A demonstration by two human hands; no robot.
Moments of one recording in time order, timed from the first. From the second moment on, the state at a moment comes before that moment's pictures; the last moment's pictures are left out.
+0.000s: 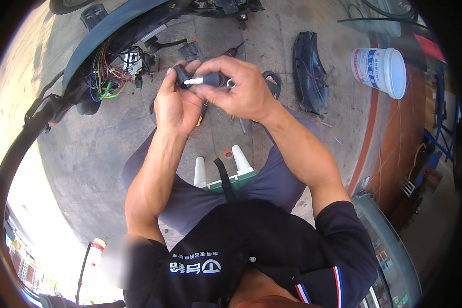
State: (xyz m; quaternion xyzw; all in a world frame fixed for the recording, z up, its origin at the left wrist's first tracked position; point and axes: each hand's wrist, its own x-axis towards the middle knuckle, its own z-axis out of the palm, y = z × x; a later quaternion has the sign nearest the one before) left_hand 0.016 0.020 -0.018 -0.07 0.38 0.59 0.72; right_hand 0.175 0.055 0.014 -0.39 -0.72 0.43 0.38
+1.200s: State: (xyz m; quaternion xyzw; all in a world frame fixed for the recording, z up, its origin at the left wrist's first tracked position) left_hand -0.006 0.037 -0.008 -0.19 0.28 0.55 0.76; right_hand 0.181 0.065 0.006 -0.35 -0.32 0.78 0.41
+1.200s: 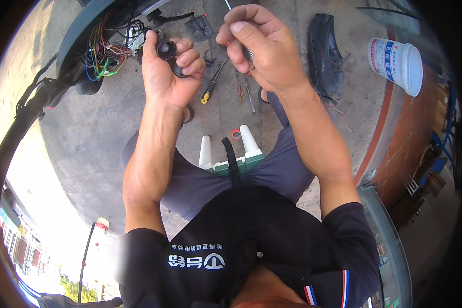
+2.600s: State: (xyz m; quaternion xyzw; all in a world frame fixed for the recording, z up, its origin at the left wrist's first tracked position) left_hand 0.012 0.031 -0.003 -0.20 0.33 0.58 0.72; right_hand 0.143 0.055 0.018 -0.29 -0.79 0.29 0.46
